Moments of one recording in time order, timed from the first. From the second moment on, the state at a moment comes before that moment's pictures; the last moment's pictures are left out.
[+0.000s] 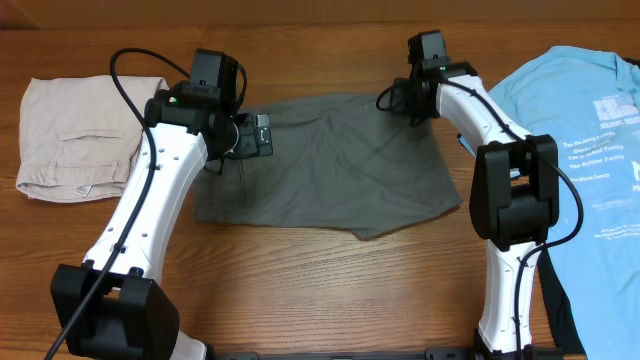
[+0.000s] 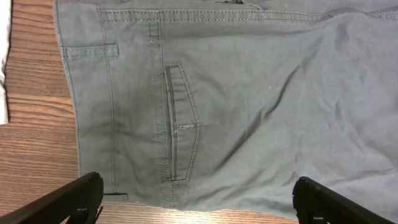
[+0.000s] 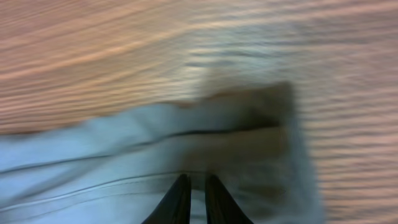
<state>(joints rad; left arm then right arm) -0.19 1.69 1.50 -1.04 0.00 -0.33 0.18 2.31 1.85 -0.67 -0.08 0.34</state>
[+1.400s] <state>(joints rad) -0.19 1.69 1.50 -1.04 0.00 -0.33 0.52 2.45 1.92 -0.42 -0.45 0.42</state>
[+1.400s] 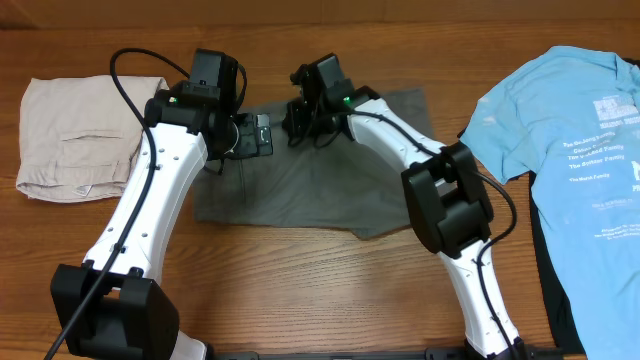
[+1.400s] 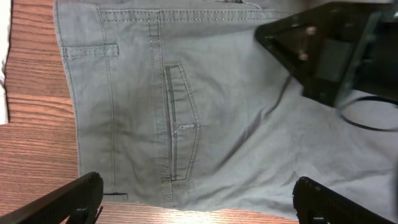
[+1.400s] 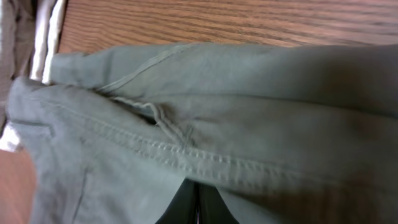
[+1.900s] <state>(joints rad) -0.19 1.69 1.50 -1.04 0.00 -0.33 0.46 2.43 1.92 -0.47 -0.50 0.44</state>
